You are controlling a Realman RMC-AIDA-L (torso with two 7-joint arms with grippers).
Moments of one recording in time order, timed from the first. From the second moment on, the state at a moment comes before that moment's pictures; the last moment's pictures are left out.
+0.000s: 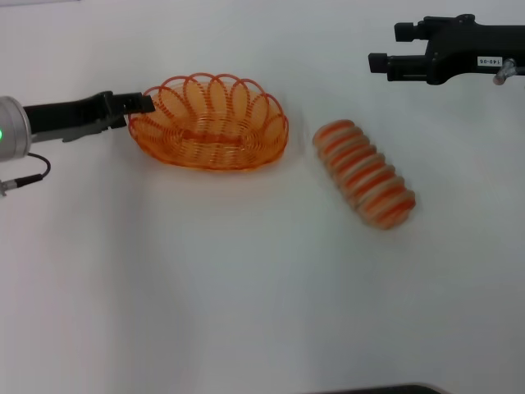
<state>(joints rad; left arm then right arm) -0.49 -2.17 0.90 0.90 2.18 1.10 -2.50 0.56 2.08 -0.60 -0.85 -2.13 -1.40 1.56</state>
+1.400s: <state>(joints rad) -0.41 -2.12 0.62 1.04 1.94 1.54 -1.61 0.60 2.01 -0.72 -0.86 -2.16 -1.48 2.18</state>
